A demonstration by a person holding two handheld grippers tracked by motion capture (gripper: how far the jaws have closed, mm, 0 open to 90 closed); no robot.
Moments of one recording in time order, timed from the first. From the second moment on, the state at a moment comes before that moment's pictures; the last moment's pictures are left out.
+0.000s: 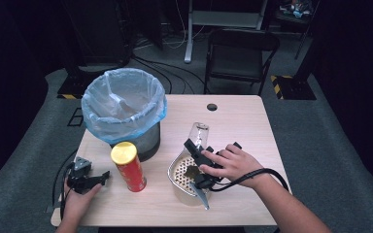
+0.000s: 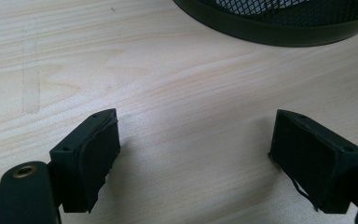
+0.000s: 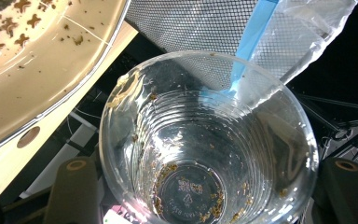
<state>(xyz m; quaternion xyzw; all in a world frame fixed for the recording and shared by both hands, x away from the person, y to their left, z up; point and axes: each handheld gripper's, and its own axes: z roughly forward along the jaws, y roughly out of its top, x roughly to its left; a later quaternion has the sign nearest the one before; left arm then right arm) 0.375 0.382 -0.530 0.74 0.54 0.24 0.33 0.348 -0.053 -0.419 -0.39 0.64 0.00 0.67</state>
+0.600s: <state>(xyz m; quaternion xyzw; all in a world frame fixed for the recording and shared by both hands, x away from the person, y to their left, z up) 0.375 0.382 -0.530 0.74 0.54 0.24 0.33 0.347 -0.053 -0.410 -0.41 0.63 -0.01 0.66</state>
